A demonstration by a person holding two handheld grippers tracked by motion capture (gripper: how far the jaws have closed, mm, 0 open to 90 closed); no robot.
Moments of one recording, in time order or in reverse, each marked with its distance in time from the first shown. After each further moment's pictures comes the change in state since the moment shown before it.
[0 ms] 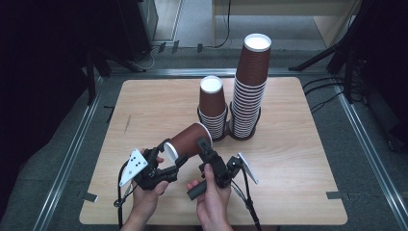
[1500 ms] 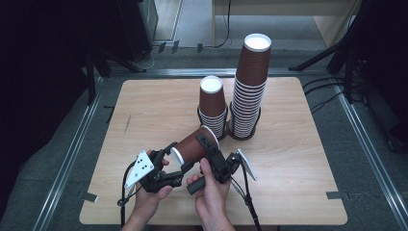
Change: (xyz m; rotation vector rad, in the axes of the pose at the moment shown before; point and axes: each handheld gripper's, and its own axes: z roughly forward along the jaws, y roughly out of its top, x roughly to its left) left arm -0.008 -0.004 0.005 0.043 -0.088 0.043; right arm -0.002 0.007 0.009 0.010 -0.050 0.053
